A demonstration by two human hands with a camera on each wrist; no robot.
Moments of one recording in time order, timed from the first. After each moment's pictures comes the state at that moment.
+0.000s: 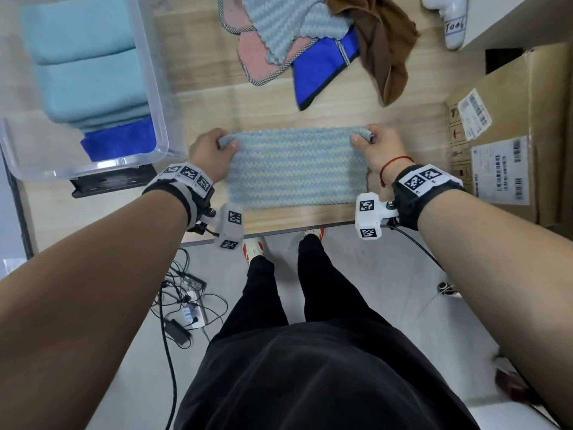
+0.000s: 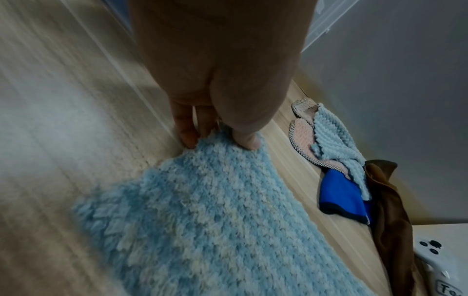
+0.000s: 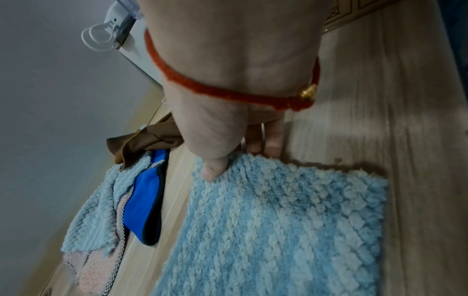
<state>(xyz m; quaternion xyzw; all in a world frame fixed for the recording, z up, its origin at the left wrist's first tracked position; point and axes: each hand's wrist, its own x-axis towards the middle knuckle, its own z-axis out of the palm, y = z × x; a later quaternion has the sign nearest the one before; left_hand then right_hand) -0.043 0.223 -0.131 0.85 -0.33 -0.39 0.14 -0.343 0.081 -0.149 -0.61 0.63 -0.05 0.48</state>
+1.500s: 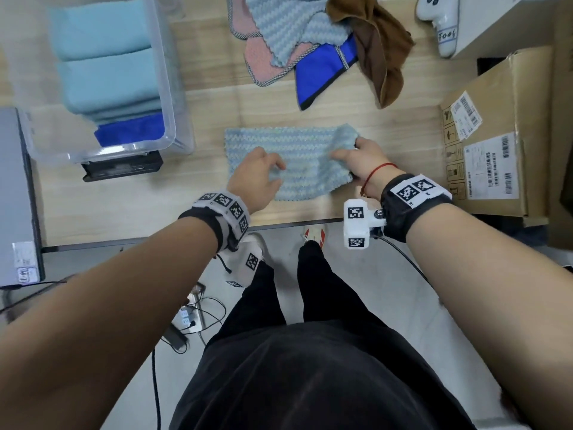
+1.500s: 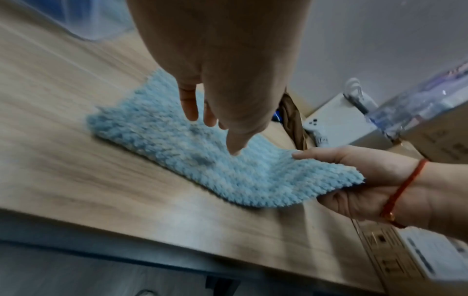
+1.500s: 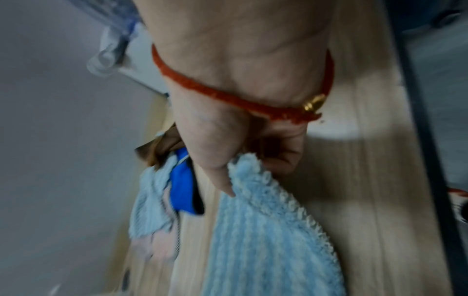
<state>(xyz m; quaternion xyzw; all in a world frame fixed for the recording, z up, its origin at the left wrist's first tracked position) -0.122 0.250 -0.109 0.75 -0.54 -0.36 0.10 -0.312 0.127 -0.089 -0.43 0.65 -0.05 0.63</state>
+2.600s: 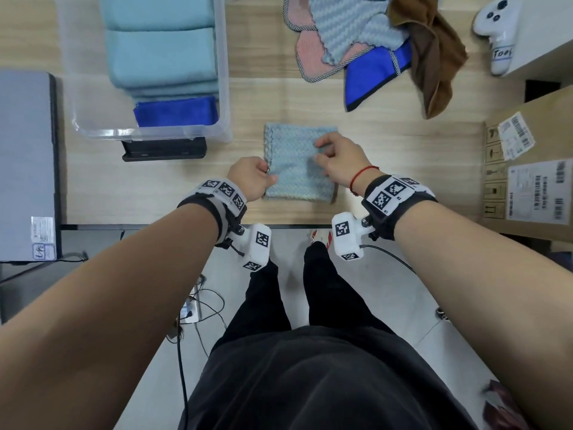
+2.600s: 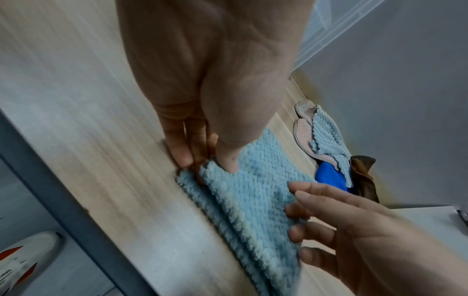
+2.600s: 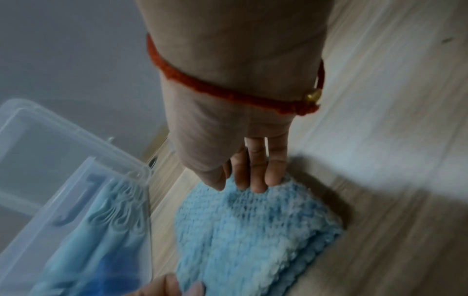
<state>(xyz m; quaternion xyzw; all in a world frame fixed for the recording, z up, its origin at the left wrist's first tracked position) -0.048 0.288 -0.142 0.80 -0.26 -0.51 0.16 -0.222 0.159 -0.117 -0.69 0.52 0.06 0.50</state>
